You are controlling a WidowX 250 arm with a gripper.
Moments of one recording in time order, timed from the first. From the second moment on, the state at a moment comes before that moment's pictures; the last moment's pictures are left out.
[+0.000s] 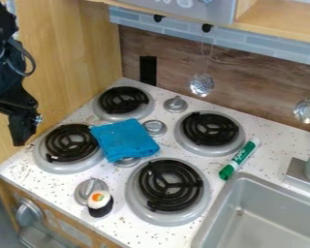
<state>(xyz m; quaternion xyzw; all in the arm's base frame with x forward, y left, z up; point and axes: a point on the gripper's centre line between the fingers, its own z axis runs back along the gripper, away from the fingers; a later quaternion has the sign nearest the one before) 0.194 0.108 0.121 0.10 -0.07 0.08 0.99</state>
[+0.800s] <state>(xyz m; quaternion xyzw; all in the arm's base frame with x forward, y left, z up) 0.248 0.101 0.075 0.06 -0.08 0.11 0.99</state>
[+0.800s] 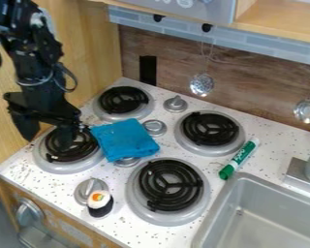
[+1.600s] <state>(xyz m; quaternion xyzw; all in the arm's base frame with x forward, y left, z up) 0.366 0.109 0.039 0.03 -0.12 0.14 0.98</state>
